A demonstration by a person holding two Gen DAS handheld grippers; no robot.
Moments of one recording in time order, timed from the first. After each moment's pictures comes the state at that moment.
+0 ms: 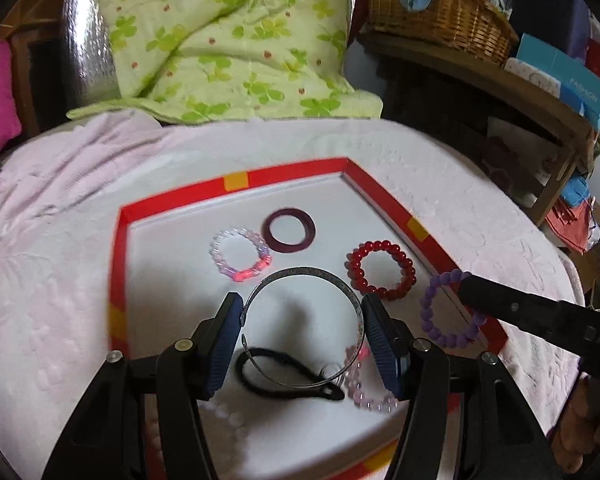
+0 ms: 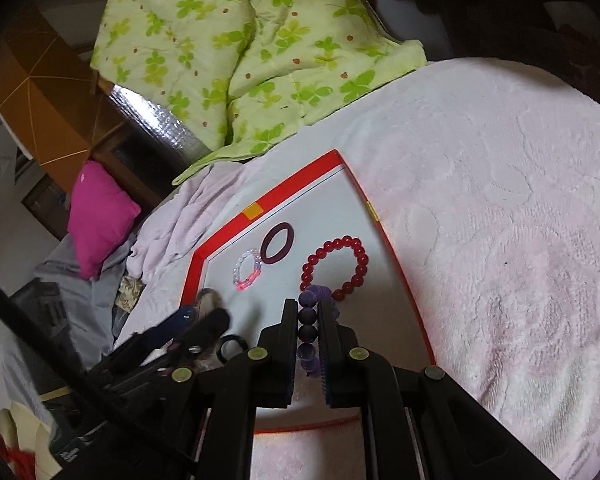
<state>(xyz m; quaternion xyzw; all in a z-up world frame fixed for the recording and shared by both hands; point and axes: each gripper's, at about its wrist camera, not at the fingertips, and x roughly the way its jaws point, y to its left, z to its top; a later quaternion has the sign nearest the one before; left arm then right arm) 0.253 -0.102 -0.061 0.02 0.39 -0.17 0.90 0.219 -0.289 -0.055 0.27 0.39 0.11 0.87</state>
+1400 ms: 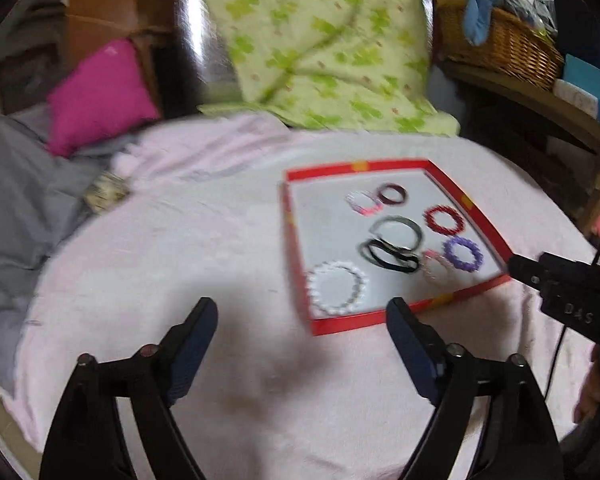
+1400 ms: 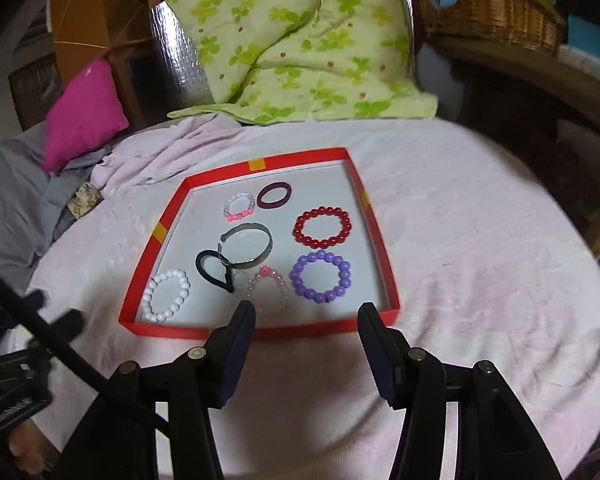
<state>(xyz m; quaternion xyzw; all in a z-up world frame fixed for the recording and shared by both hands) 0.091 -0.021 -0.009 0.04 0.35 0.02 0.94 0.132 -0.232 -0.018 0.04 0.40 0.05 0.92</state>
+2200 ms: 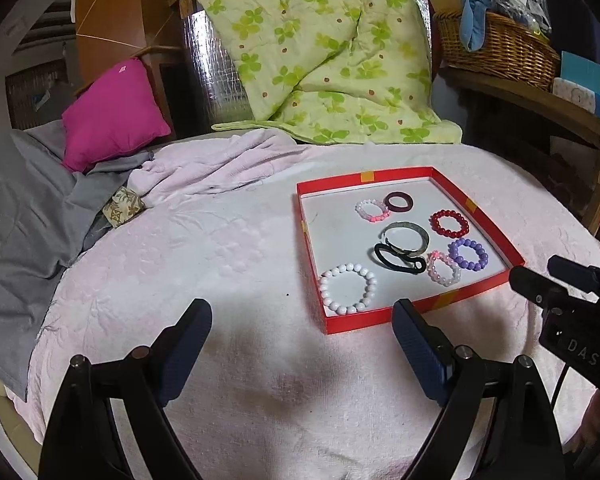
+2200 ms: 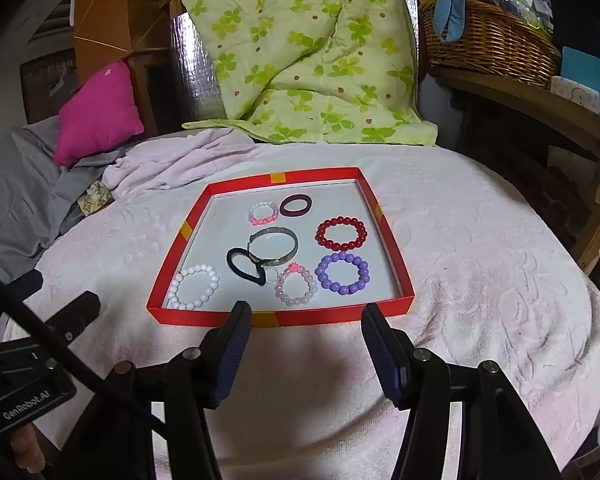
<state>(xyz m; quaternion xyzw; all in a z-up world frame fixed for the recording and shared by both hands) 0.082 -0.025 -0.010 0.05 0.34 0.03 0.94 0.096 -0.202 -0.007 0.01 0.36 0.05 0.93</state>
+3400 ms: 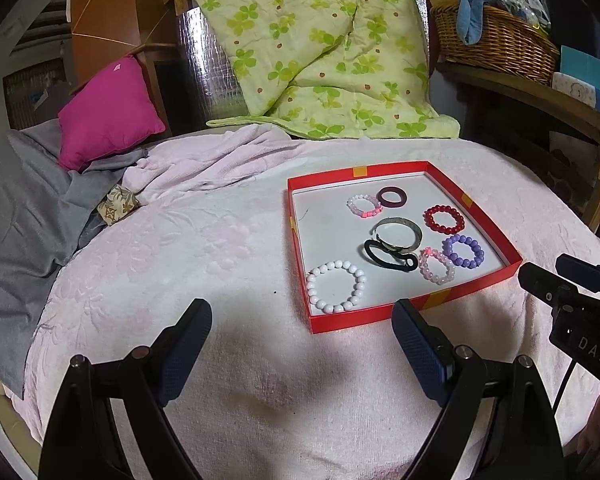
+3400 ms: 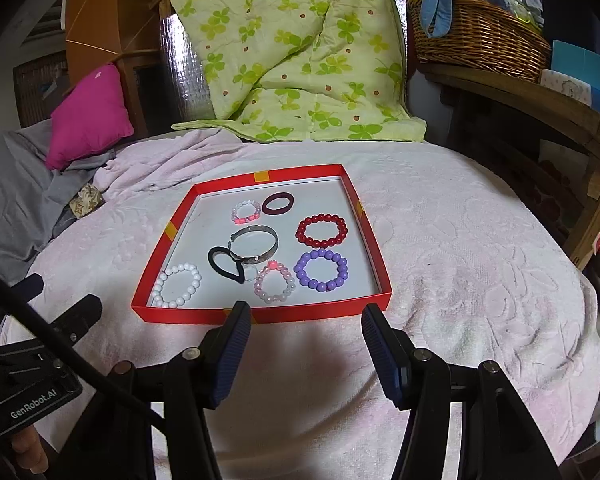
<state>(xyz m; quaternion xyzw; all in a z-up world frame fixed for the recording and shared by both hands) 0.086 -0.035 -0.014 0.05 0.34 0.02 0.94 0.096 -0.219 -0.009 0.02 0.36 0.04 0.93</state>
